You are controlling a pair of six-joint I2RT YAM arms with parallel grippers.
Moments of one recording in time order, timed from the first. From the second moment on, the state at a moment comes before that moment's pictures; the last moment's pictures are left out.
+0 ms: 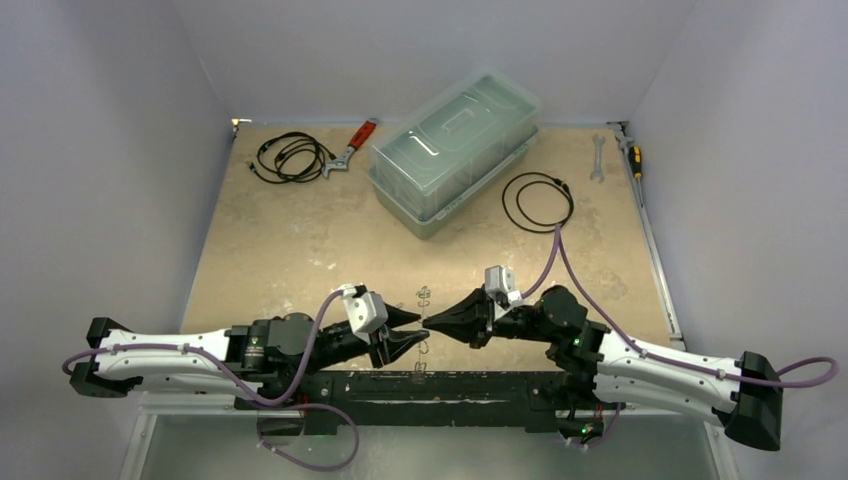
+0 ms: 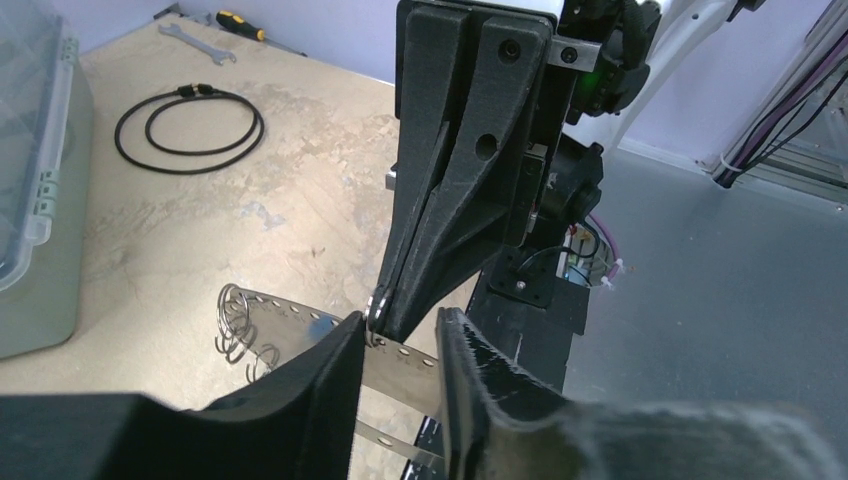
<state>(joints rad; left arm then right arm) -1.54 0.61 0.59 0.01 -0.35 -0.14 1.13 0.72 0.37 0.54 -0.35 0.20</state>
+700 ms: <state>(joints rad) -1.54 0.88 1.03 -0.46 -0.46 -0.09 1.13 0.80 0.52 0.23 -0.25 0.01</state>
